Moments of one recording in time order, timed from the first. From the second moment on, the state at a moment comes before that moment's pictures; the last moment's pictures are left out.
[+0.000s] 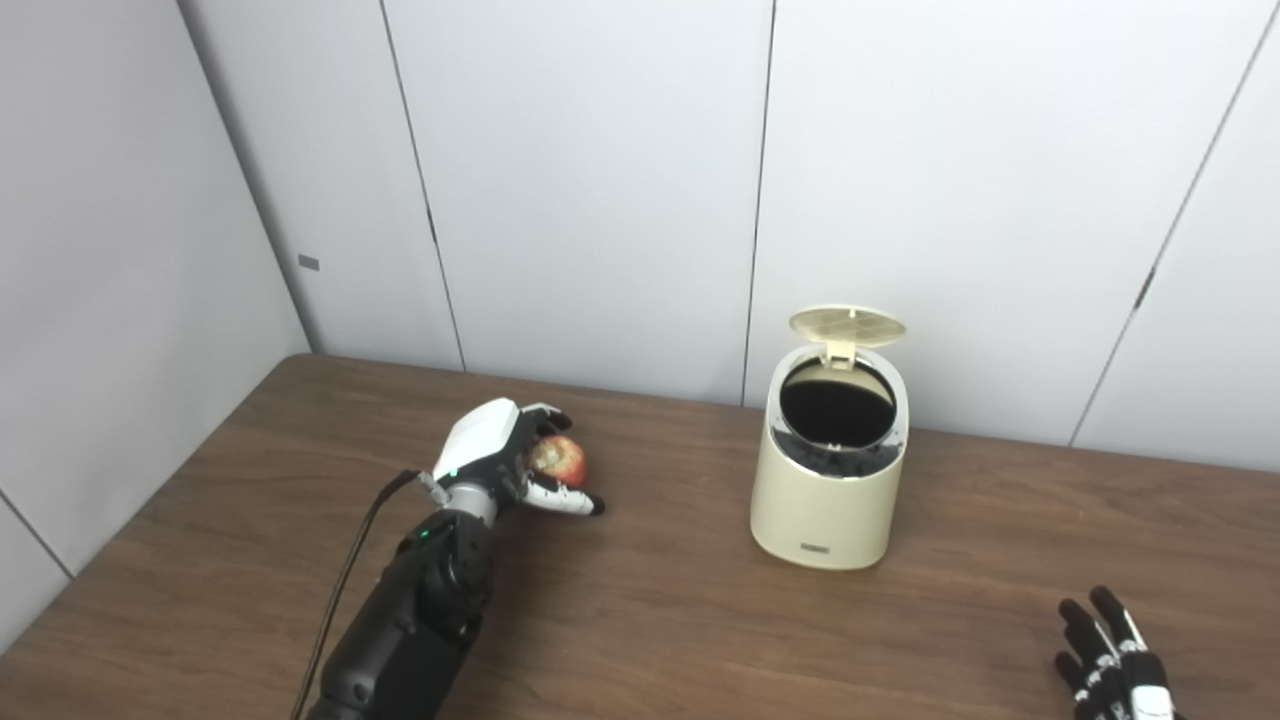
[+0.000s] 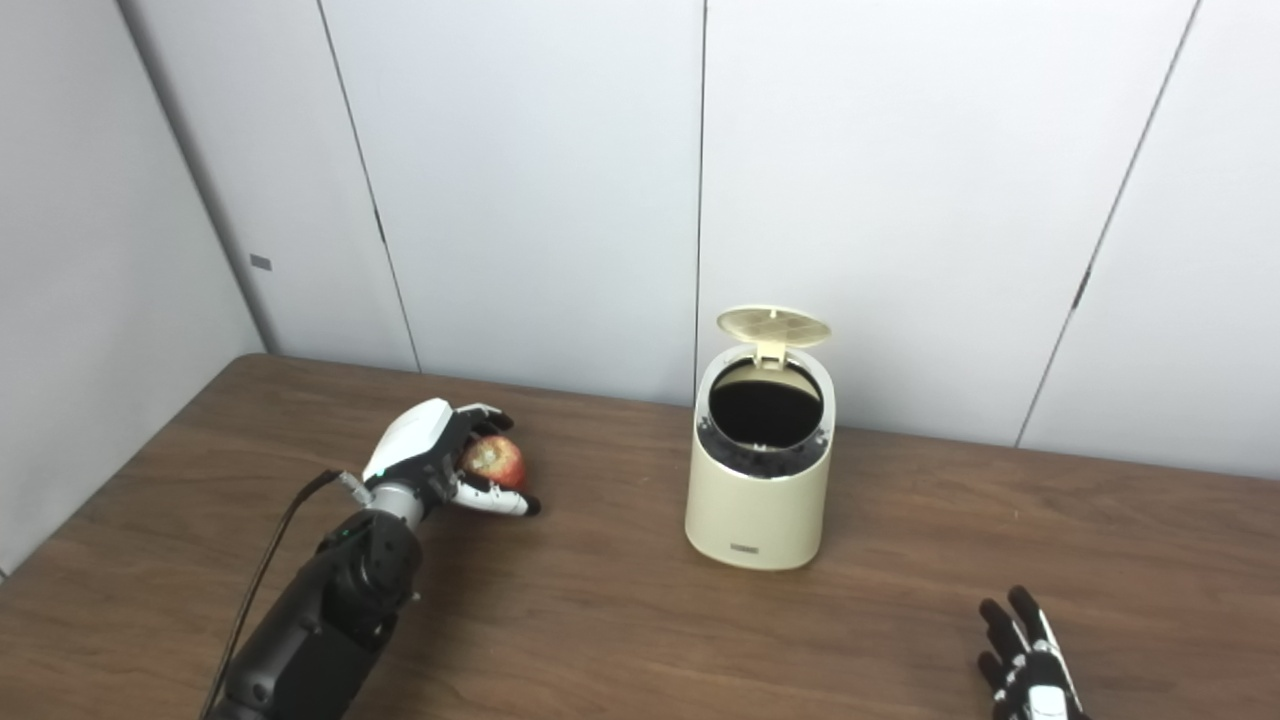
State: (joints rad) left arm -0.43 0.35 -0.12 0.19 0.66 0.42 -0.08; right arm 0.11 -0.03 -0.07 -0.22 0.18 0.06 0.06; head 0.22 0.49
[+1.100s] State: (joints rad) left arm -0.36 0.29 -0.12 -0.05 0.69 0.28 0.16; right arm 0.10 -0.05 -0.07 -0.18 0.19 0.01 0.08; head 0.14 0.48
